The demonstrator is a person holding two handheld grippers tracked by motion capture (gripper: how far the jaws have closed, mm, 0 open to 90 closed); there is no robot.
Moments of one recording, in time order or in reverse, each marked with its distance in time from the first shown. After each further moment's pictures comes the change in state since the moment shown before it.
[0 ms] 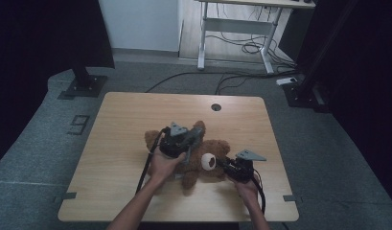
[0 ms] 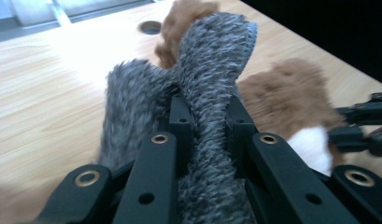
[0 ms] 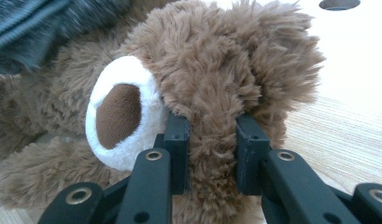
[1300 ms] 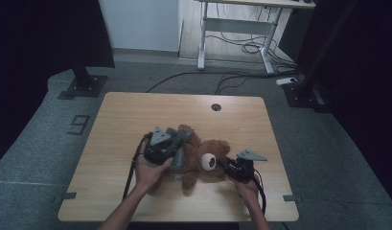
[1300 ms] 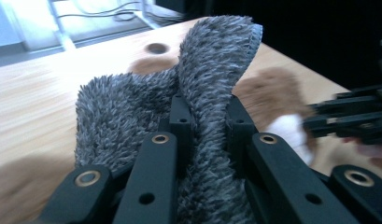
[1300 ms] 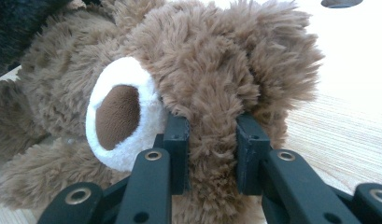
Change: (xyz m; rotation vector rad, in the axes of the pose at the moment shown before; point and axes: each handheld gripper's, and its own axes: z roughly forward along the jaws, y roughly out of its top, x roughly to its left) left arm 0.007 -0.015 -0.050 -0.114 -0.017 0.027; right arm -0.002 -0.001 0.000 -0.005 0.014 0.018
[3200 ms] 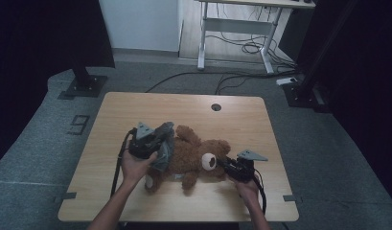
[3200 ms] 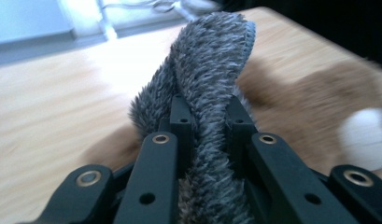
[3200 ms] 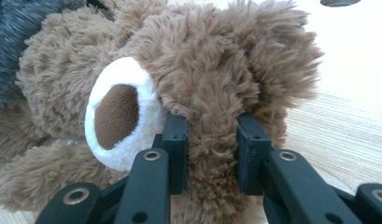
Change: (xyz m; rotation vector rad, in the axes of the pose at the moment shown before) left arm 0.038 -0.004 -0.021 0.015 0.132 -0.031; right arm -0.002 -0.001 0.000 -0.004 0.004 0.011
